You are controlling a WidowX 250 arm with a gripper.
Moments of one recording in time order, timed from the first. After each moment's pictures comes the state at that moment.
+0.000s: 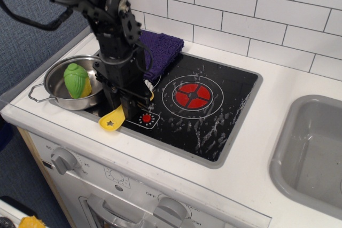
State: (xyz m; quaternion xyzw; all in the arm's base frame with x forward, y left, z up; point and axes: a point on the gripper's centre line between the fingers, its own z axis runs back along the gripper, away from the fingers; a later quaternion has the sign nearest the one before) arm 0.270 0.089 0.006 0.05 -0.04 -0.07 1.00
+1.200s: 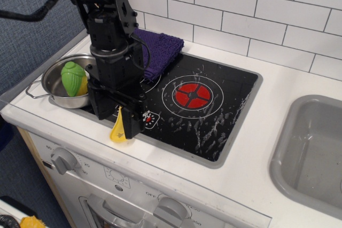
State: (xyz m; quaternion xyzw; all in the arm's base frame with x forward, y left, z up) arm 0.231 0.051 0.042 -0.02 0.02 -0.12 0.99
